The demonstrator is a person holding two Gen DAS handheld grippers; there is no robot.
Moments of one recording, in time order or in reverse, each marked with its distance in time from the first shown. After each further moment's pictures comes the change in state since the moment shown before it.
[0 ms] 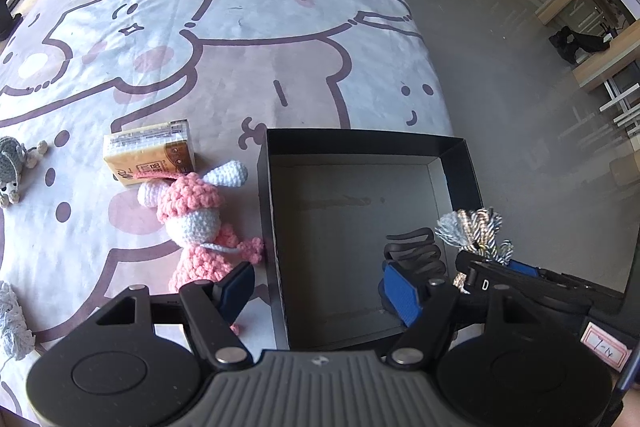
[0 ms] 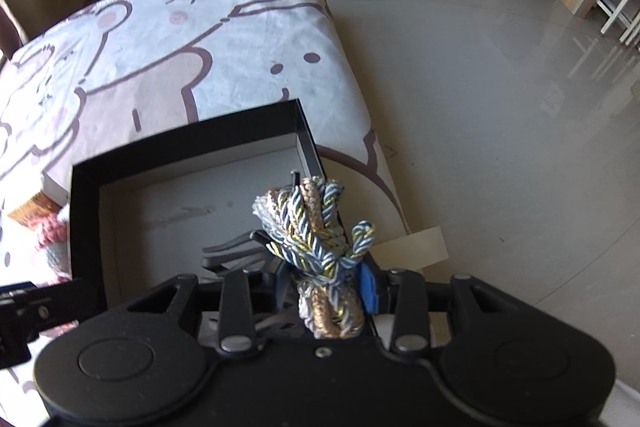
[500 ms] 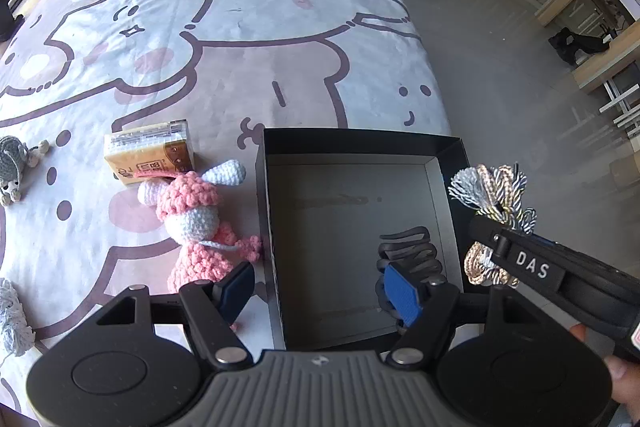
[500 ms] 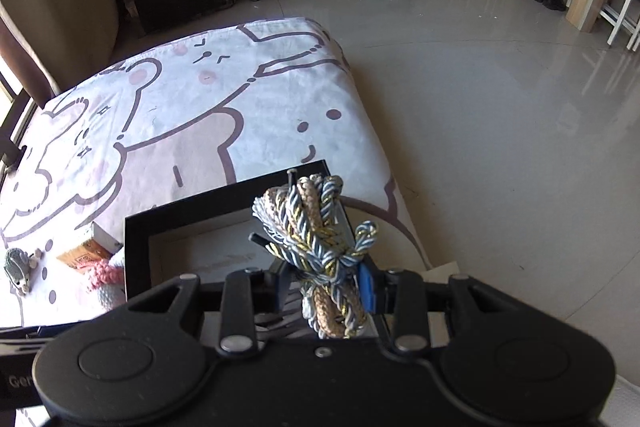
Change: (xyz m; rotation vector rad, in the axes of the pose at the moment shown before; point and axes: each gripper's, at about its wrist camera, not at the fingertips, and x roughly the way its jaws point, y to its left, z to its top) left arm -0.004 -0.003 -0.003 -0.002 -0.007 0.003; right arm -0.036 -0.005 0.009 0.046 -0.137 0.100
